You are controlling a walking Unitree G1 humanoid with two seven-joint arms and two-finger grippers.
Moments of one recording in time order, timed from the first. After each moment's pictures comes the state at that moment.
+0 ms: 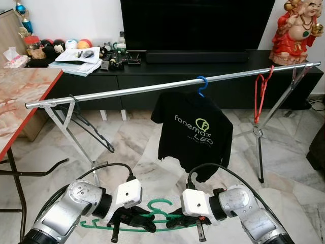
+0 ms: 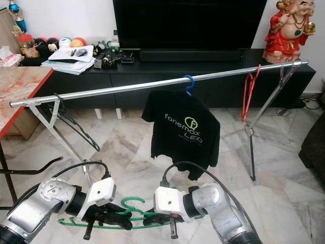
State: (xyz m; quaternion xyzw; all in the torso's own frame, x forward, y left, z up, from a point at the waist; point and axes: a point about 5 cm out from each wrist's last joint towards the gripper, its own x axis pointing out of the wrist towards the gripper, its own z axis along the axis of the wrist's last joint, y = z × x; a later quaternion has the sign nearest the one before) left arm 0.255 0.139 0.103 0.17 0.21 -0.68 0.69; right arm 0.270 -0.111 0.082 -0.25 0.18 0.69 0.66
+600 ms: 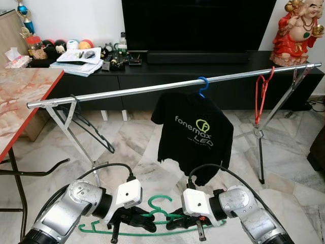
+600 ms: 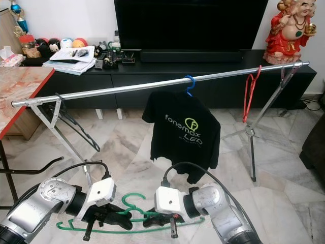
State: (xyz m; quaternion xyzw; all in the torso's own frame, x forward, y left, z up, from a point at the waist) left arm 0.254 0.140 0.103 0.17 0.21 -0.68 0.68; right arm 0.271 -0.116 0.080 -0.24 0.19 0.69 0.66
